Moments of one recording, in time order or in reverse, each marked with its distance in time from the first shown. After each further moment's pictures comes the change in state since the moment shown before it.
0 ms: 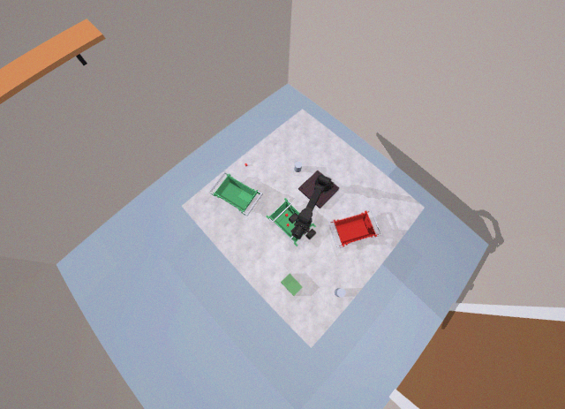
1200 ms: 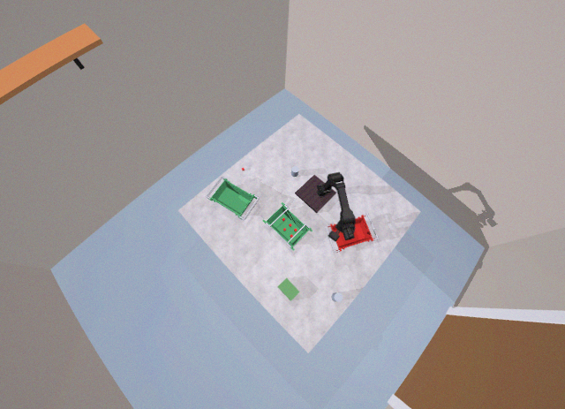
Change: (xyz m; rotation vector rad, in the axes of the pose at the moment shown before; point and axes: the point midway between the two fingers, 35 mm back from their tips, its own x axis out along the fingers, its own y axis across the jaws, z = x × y) arm -0.030 0.176 -0.190 -1.668 -0.025 0.040
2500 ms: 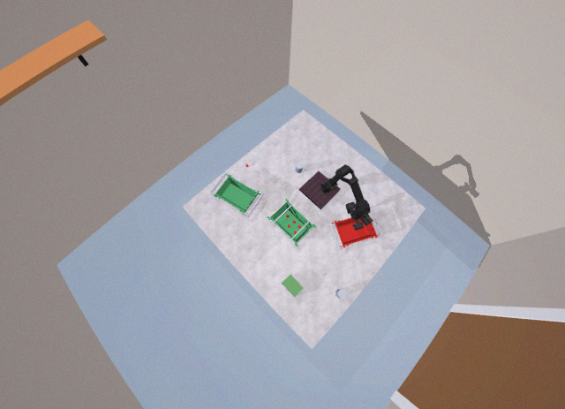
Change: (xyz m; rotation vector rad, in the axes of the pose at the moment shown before) arm 0.087 0.127 0.028 -0.949 0.005 0.020
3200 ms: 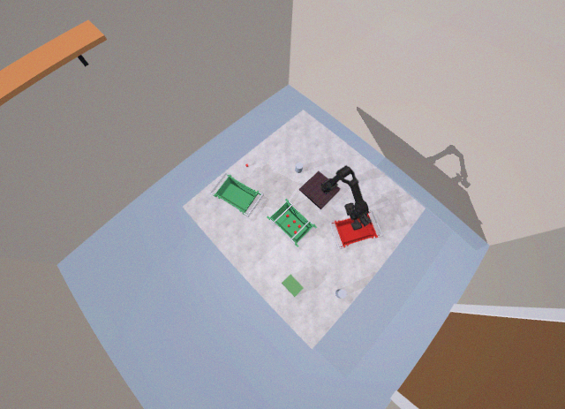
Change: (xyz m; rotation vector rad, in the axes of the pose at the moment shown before) arm 0.019 0.003 -0.002 0.000 0.002 0.006
